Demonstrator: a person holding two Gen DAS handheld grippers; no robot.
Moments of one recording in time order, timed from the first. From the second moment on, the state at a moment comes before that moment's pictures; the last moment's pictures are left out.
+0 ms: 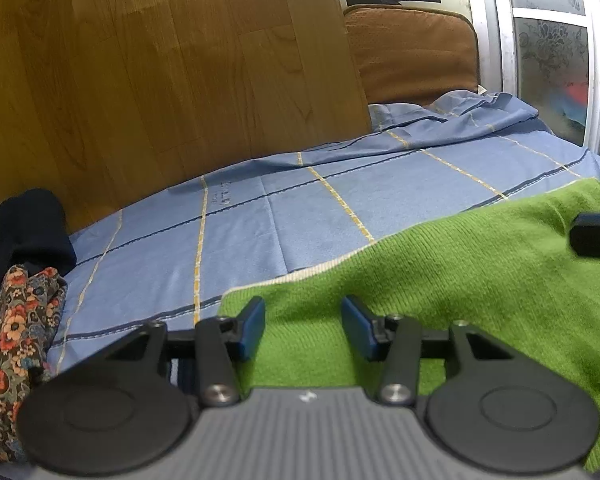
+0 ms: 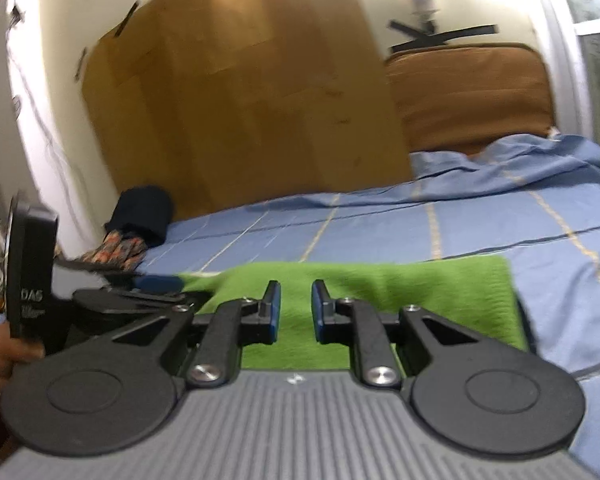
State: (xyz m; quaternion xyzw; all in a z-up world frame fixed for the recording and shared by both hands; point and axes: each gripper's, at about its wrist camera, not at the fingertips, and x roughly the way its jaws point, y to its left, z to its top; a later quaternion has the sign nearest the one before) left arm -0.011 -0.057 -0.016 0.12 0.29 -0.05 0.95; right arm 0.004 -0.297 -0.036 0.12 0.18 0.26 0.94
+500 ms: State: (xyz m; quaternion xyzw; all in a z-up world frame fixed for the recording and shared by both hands) left arm -0.010 -0.057 -0.015 0.12 0.29 -0.05 0.95; right arm 0.074 -0.259 -0.035 0.07 0.25 0.31 0.91
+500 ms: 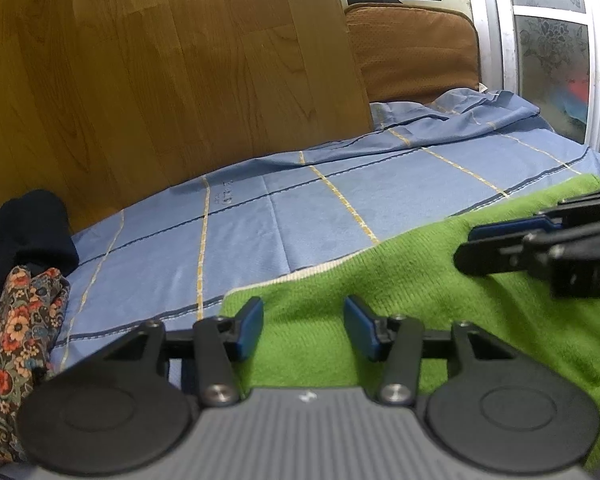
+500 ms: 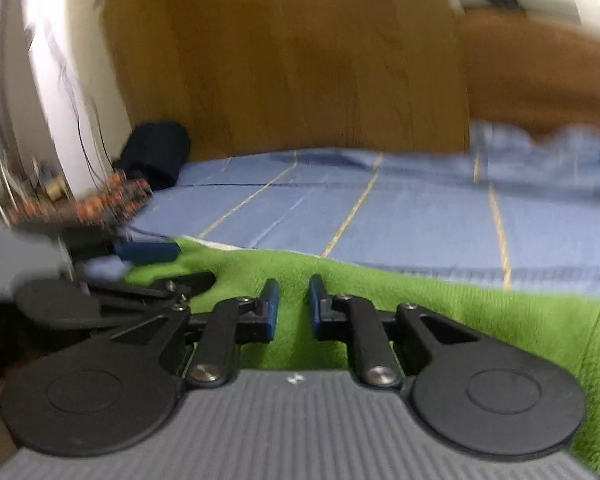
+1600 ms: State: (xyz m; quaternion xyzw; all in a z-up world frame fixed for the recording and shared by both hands) left arm -0.029 -0.043 0.029 0.03 0.27 -0.11 0.95; right arm 0.005 -0.438 -0.087 0.35 0.24 0.15 0.89
